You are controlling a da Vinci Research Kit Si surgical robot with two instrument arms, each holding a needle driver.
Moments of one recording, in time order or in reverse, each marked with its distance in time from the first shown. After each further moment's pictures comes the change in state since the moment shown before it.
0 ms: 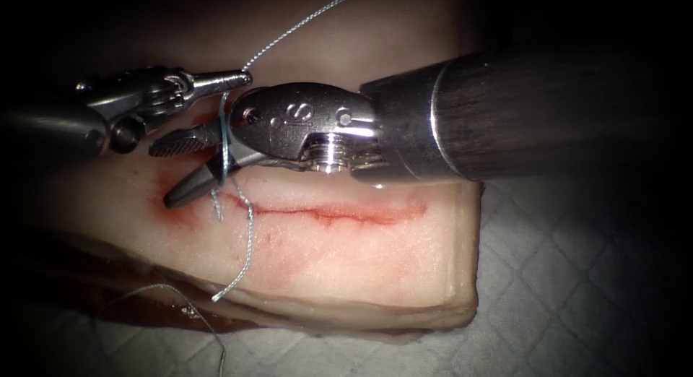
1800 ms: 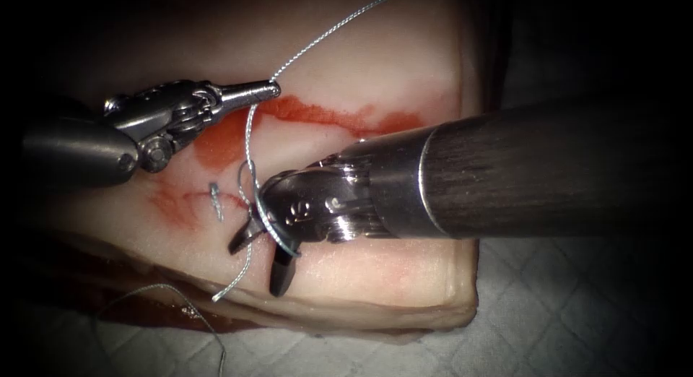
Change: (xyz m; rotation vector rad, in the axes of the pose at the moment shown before) right arm 0.008 0.005 0.004 -0.418 0.561 -0.209; left arm 0.001 -0.001 0.002 0.016 -0.040 0.049
